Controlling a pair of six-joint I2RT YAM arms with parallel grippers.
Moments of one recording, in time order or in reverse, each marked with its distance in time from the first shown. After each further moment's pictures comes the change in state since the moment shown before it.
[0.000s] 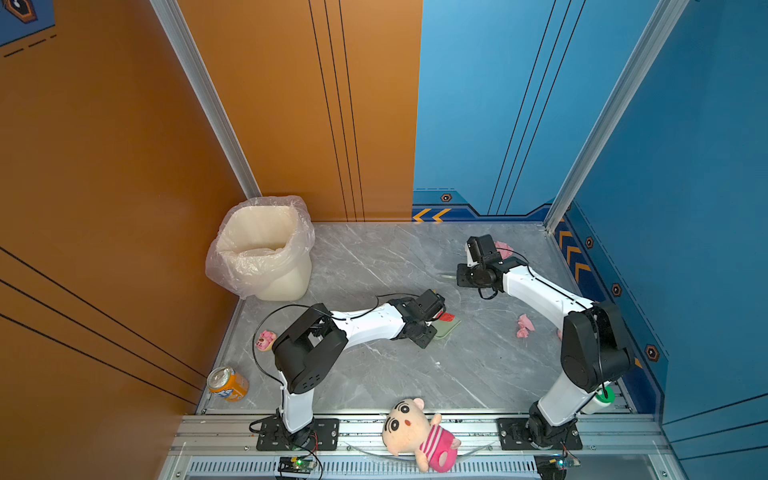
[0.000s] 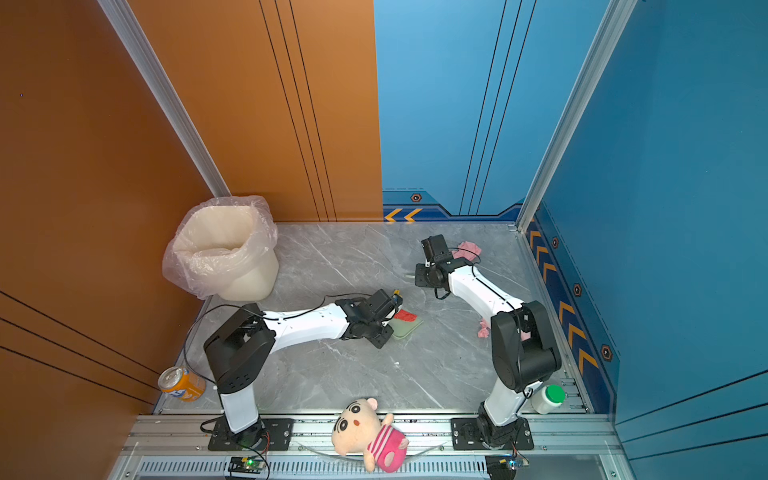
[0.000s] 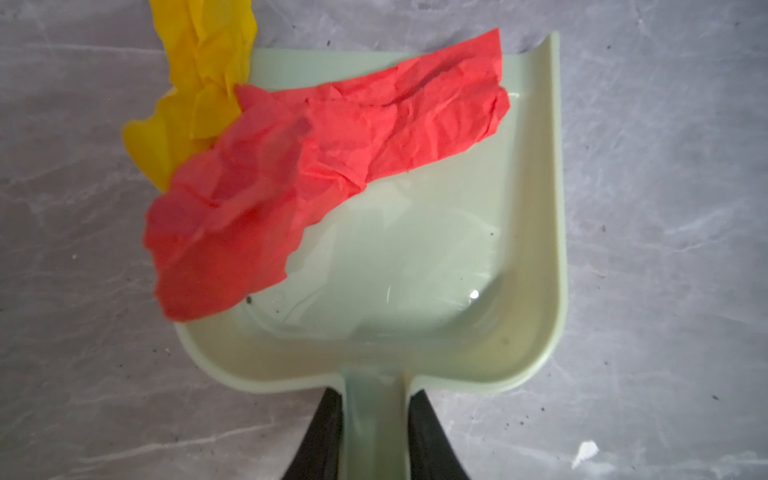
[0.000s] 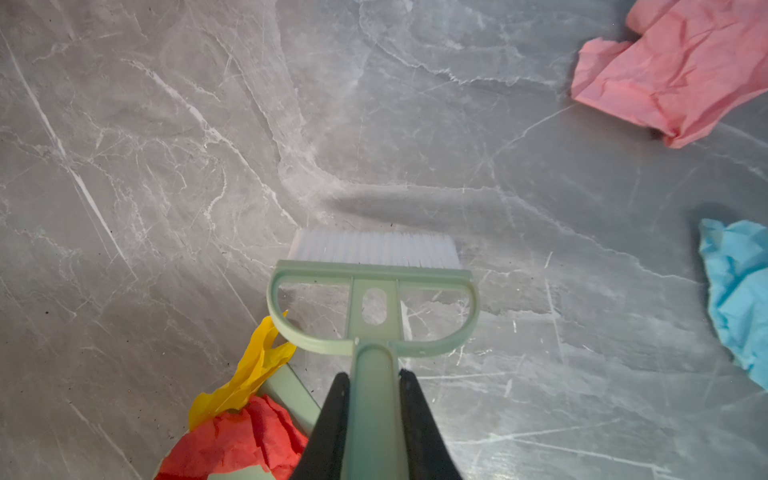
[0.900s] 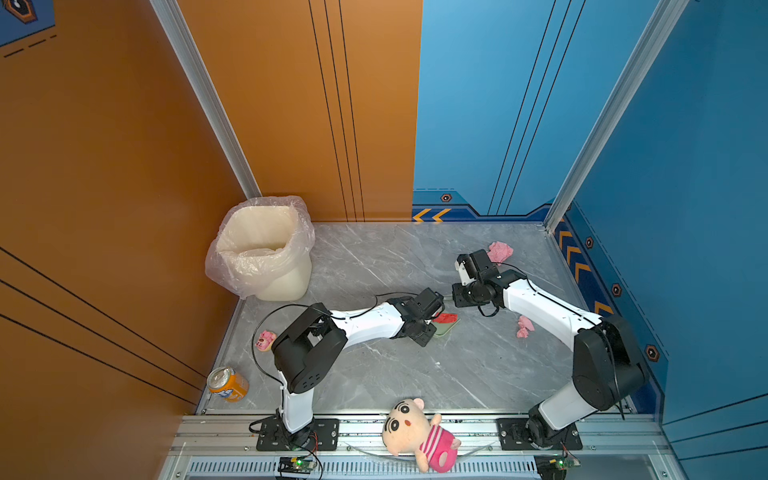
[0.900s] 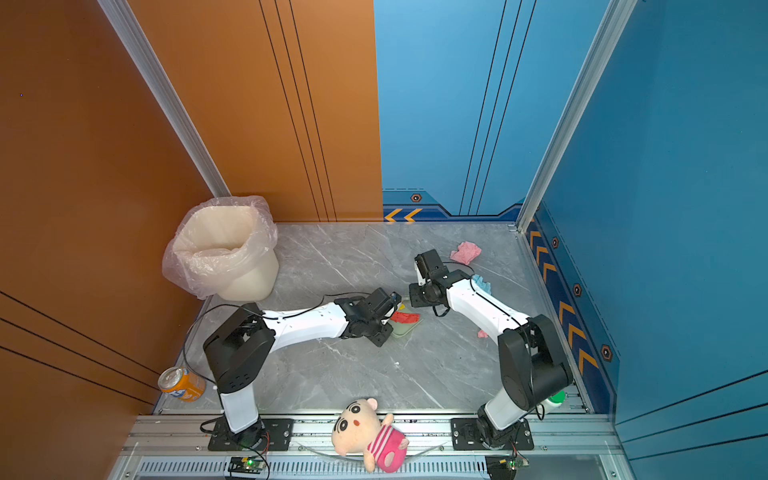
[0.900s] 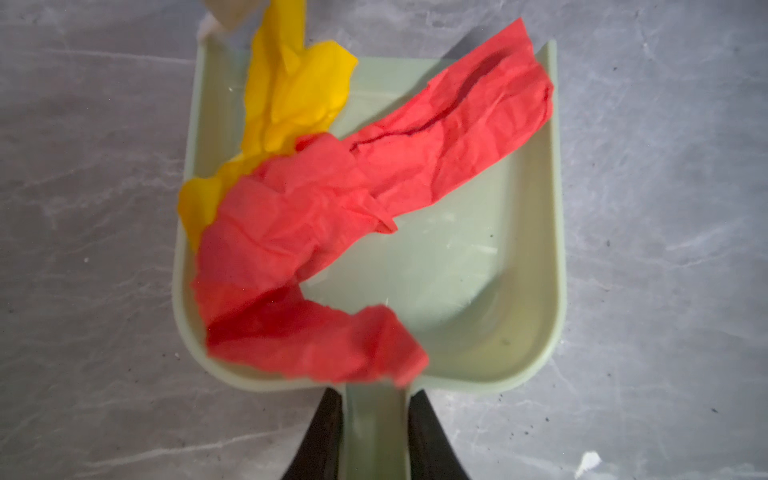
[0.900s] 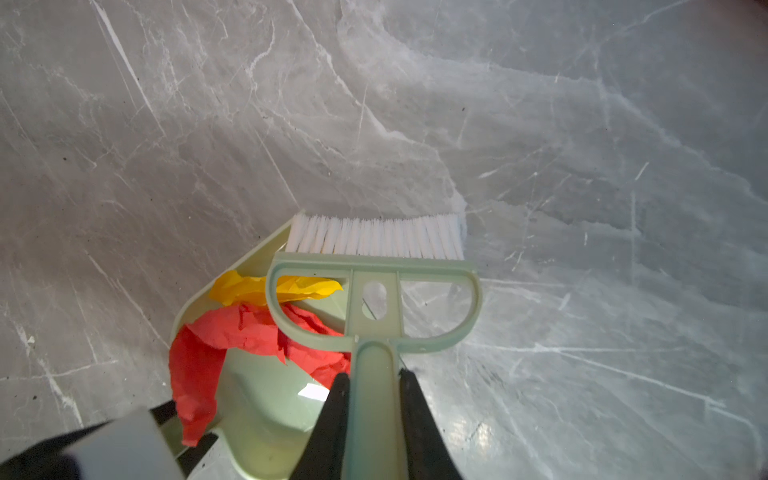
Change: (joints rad) left arm 0.019 0.000 0.000 0.016 0.002 -0.019; right arm 0.088 -0.152 -0.150 -0.093 -0.059 -0.068
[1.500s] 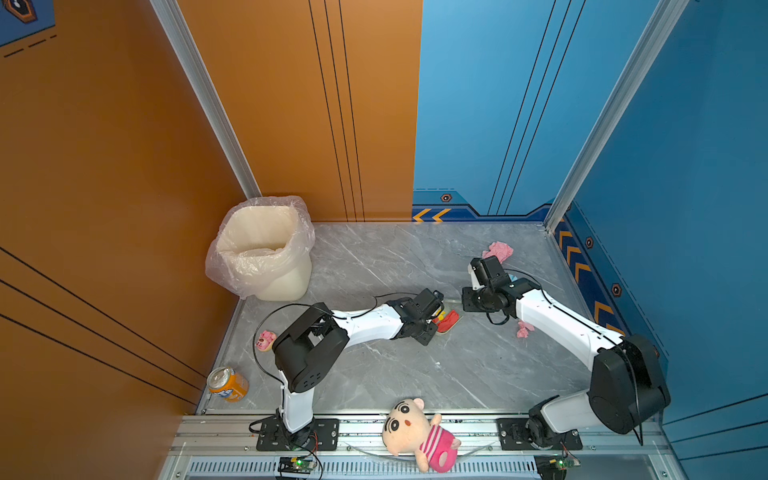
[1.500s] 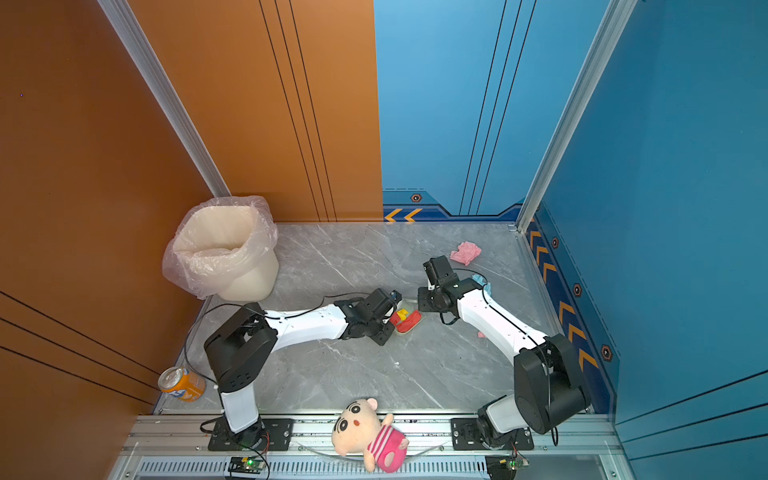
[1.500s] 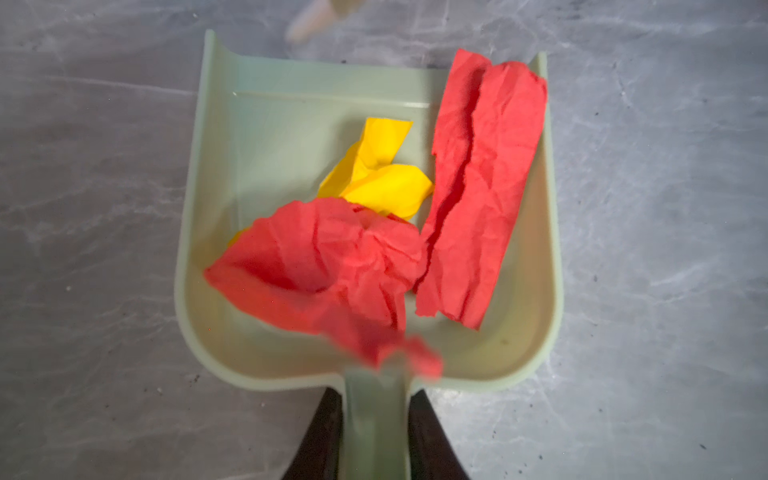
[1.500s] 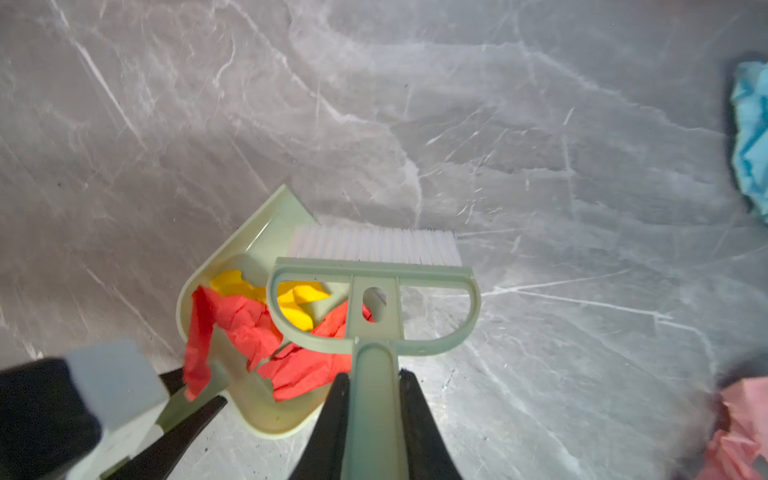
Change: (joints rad) left arm 0.002 0.005 -0.045 0.114 0.014 -0.019; right arm -0.047 -0.114 -0.080 0.021 0.048 0.115
